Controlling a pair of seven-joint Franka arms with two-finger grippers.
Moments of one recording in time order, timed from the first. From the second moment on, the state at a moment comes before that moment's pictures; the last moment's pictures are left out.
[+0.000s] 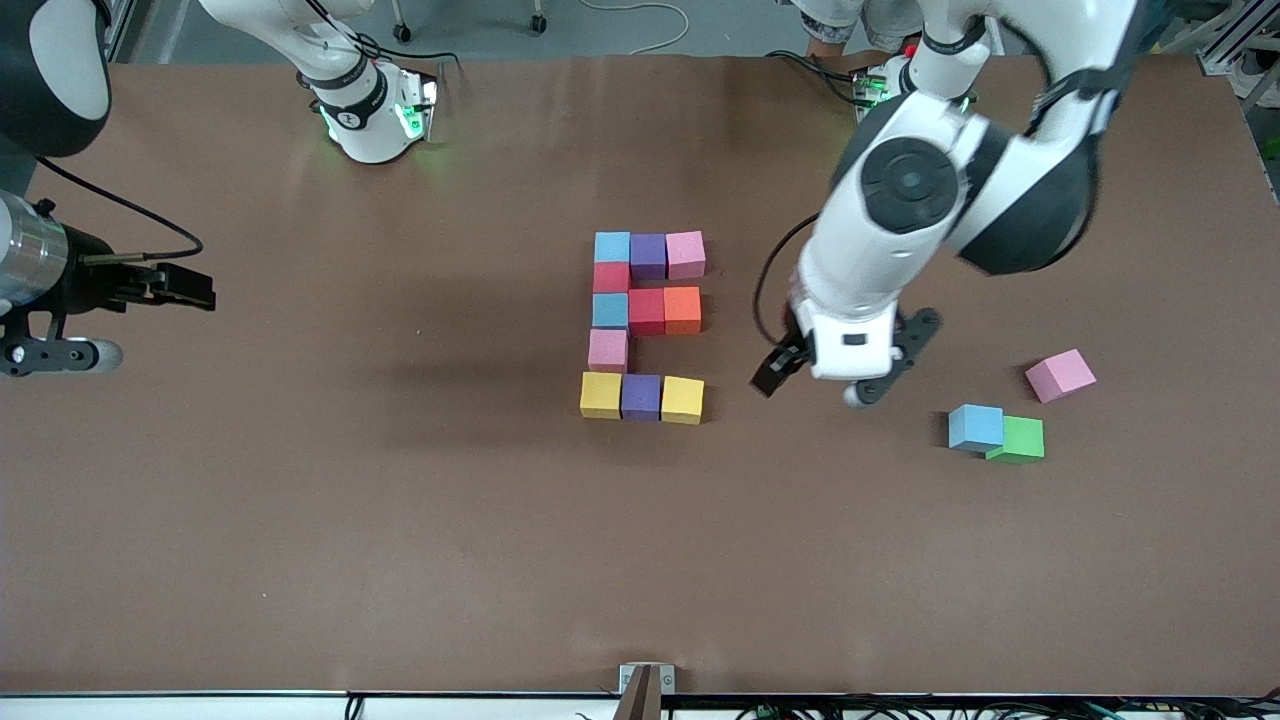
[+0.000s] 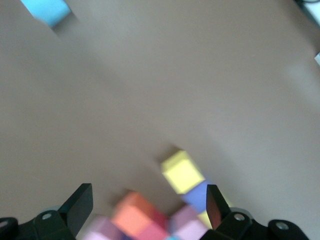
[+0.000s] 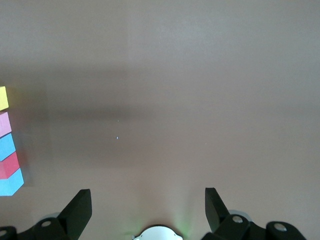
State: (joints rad) left arm -0.25 0.39 -0.32 -1.37 0.10 1.73 -1.26; right arm 0.11 0.25 -0.06 -1.26 -0.02 1.30 0.03
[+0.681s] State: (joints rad) left arm 0.02 0.13 -0.31 -1.38 0.11 1.46 -0.36; right arm 0.12 -0.02 -0.06 -1.60 -0.02 1.50 0.03
